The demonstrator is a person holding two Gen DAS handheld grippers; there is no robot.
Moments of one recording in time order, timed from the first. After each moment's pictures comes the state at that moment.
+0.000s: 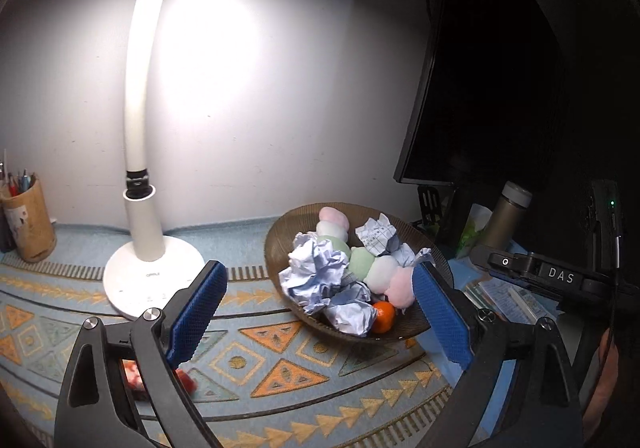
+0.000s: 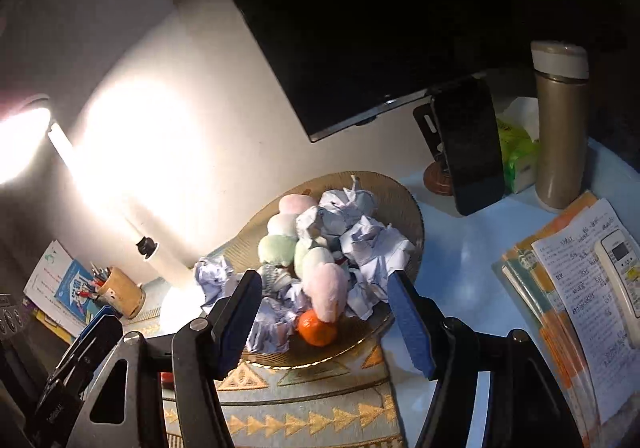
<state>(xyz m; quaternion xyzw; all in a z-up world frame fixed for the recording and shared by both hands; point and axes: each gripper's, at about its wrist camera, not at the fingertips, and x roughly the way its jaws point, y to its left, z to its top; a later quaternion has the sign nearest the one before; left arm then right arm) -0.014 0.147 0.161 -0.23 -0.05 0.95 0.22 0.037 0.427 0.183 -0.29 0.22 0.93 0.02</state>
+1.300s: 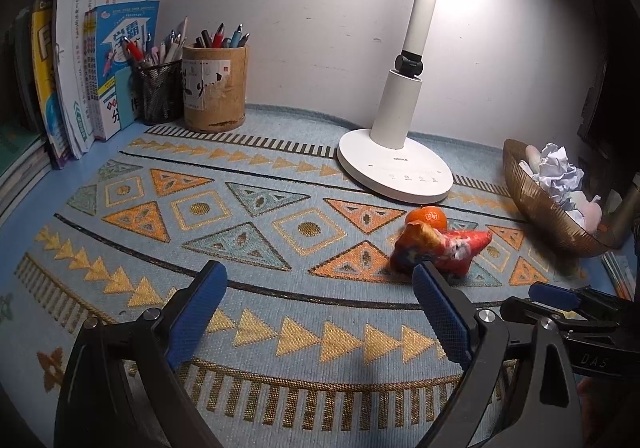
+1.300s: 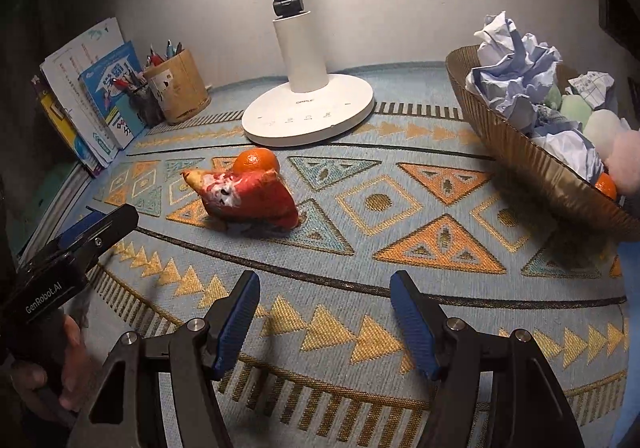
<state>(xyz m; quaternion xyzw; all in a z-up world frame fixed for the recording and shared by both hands) -0.002 -0.031 0.043 -0.32 -0.07 0.94 0.01 -0.009 0.187 0.060 -0.43 0.03 0.89 -0.14</state>
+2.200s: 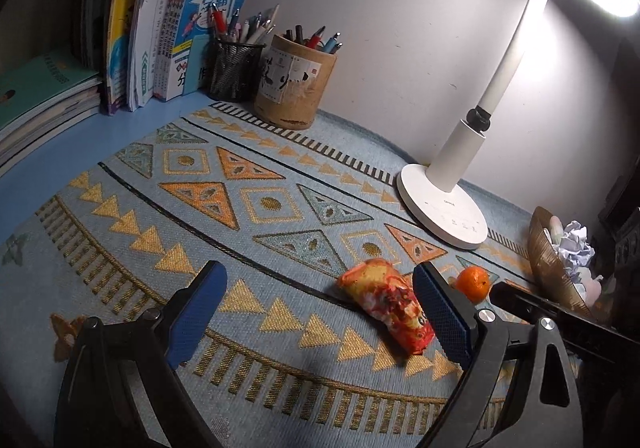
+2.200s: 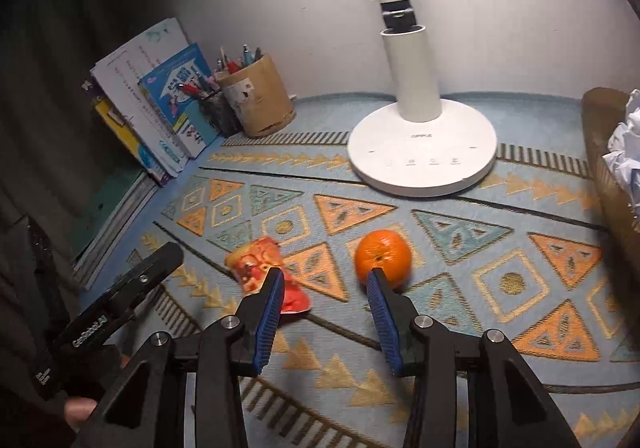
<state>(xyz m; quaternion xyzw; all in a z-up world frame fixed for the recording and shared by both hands) 0.008 -0.082 0.042 -0.31 -0.19 0.93 -0.04 -0.045 0.133 0.078 -0.42 0.05 0.88 -0.24</state>
